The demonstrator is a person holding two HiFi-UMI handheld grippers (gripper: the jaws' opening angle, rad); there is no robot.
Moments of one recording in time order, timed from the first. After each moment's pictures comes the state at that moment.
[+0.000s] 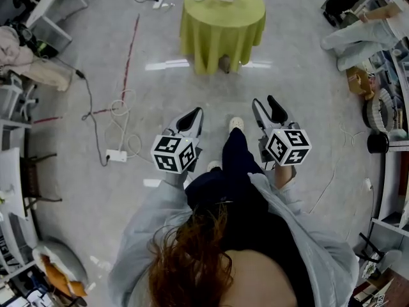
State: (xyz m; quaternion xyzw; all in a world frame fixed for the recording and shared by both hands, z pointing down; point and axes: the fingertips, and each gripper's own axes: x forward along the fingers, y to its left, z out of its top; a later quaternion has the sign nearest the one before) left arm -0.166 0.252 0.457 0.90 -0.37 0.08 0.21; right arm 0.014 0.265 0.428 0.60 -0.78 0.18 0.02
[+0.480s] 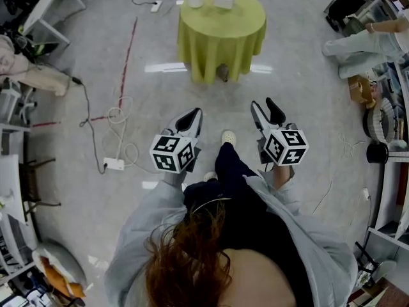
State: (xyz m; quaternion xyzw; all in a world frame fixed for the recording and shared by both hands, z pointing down) left arm -0.125 0.176 0.462 0.90 -0.37 0.08 0.22; right arm 0.056 0.189 0.443 0.60 -0.77 0.19 0.05
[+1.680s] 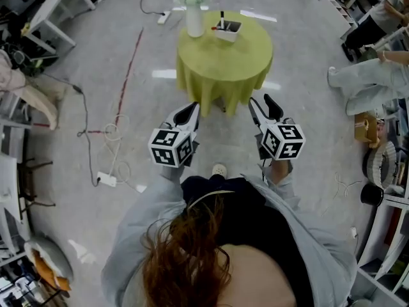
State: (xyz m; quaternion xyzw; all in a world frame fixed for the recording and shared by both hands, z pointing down) left arm -0.038 -0.042 0.441 0.88 -0.43 0.07 0.19; right arm 0.142 -0.047 0.438 0.55 -0.81 0.18 0.07
